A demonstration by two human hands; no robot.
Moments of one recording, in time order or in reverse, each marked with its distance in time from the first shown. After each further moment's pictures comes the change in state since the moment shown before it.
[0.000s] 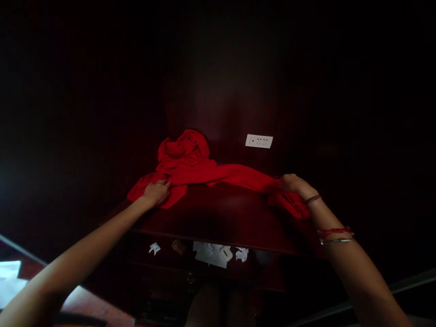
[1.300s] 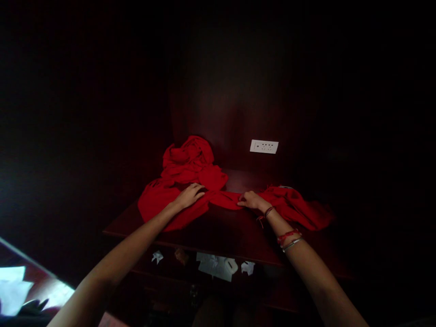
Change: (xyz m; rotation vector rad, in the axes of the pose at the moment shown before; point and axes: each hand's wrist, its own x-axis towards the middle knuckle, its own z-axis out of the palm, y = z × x) left_hand 0.027 0.087 0.007 -0.273 0.117 0.438; right_hand -0.005 -0.121 0.082 0.007 -0.496 -0.222
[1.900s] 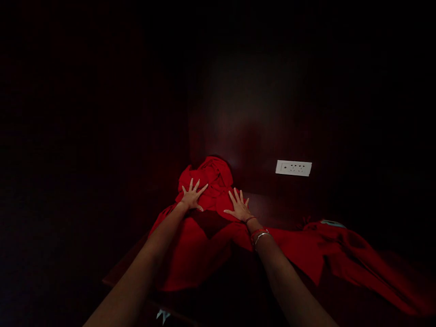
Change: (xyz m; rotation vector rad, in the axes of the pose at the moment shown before) left_hand 0.068 -0.128 -0.020 0.480 -0.148 -0.287; right_hand 0.185 -0.048 0.064 0.009 0.305 -0.150
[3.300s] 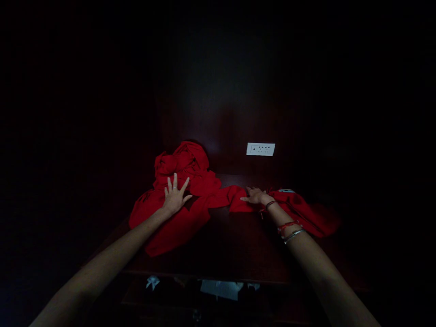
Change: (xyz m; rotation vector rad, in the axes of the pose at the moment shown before) left_hand -0.072 0.066 -0.017 -0.206 0.176 -0.119; right_hand -0.118 0.055 -0.120 -0.017 -0.432 0.395
